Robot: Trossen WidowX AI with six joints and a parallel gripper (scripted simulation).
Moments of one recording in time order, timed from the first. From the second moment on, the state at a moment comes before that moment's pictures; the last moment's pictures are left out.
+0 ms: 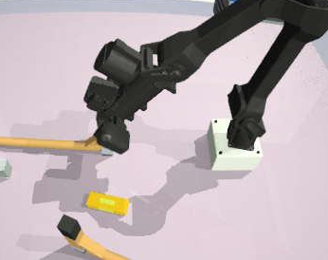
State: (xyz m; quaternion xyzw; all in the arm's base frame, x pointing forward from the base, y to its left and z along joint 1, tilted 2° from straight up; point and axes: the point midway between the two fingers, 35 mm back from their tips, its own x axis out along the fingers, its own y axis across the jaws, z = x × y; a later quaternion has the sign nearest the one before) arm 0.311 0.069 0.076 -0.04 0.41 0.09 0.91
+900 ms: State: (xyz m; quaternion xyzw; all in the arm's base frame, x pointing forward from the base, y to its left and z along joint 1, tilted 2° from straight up) arm 0.304 0.068 0.124 -0.04 0.42 0.09 0.90
